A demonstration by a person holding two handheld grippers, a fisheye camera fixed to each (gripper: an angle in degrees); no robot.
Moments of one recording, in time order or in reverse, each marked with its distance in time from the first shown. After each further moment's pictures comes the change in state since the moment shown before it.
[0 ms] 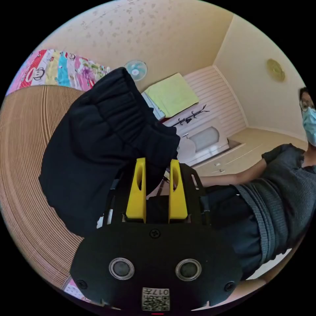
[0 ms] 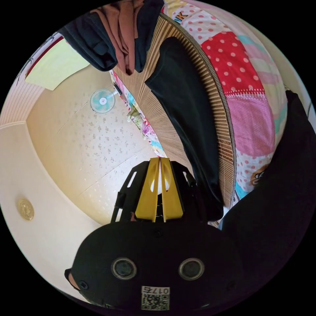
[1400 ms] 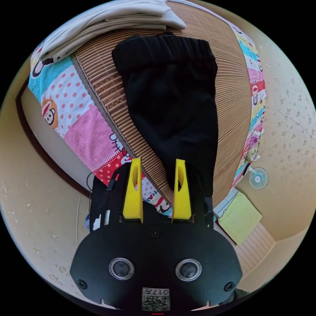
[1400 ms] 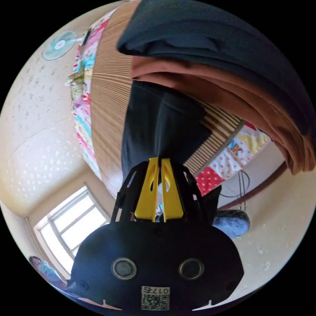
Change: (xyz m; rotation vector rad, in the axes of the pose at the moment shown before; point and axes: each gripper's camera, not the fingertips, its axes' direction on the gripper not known) left arm -0.077 0.054 -0.092 0.443 -0.429 -1.424; right arm -0.115 -0.030 0.090 -0.205 0.999 -0.179
